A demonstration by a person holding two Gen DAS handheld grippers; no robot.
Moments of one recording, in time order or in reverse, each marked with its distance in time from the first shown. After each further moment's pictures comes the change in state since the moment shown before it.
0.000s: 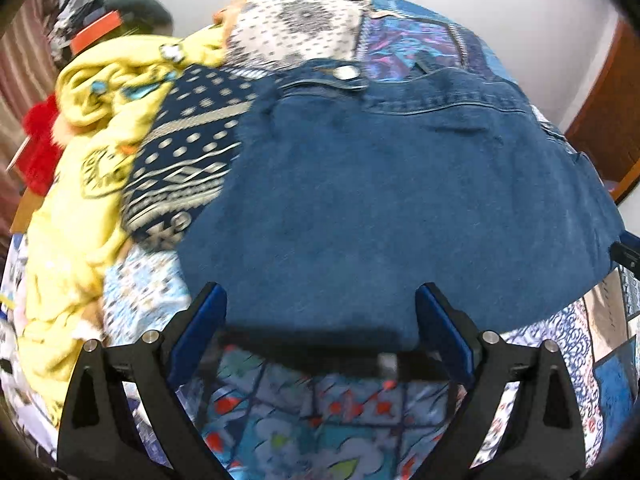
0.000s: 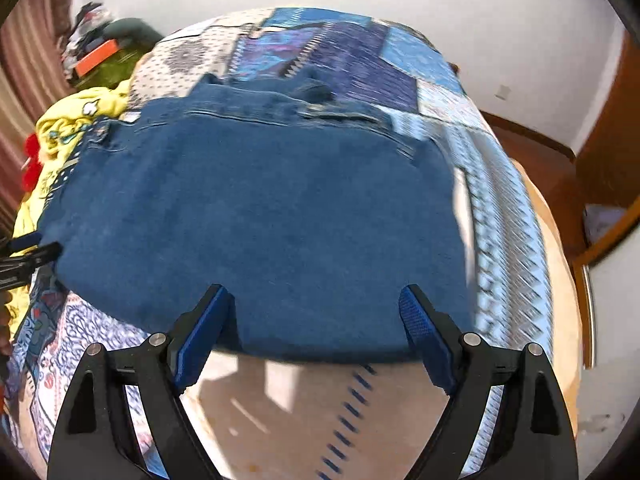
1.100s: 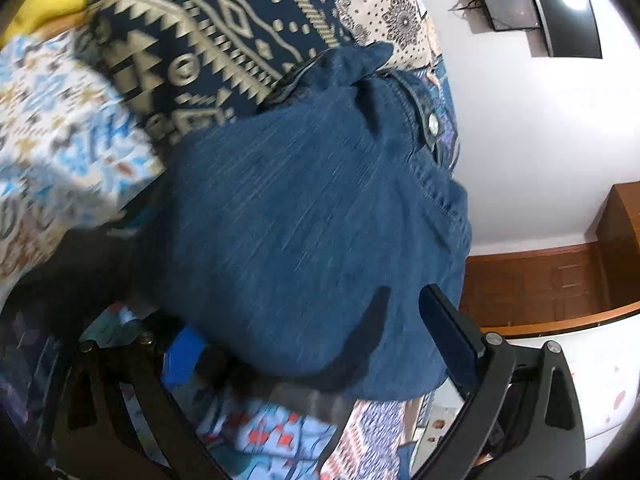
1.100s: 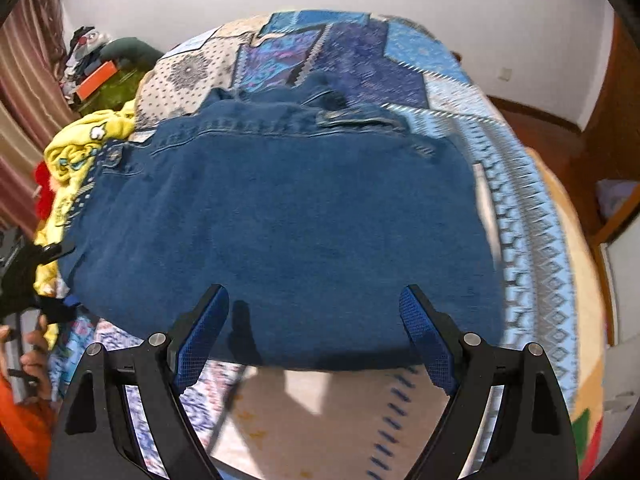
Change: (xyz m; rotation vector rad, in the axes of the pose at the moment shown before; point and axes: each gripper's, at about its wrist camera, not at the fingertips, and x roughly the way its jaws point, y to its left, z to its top) left arm 0.062 0.080 -0.017 -0.747 0.095 -0.660; right arm 0.003 0.019 0.011 0.075 0.008 0.080
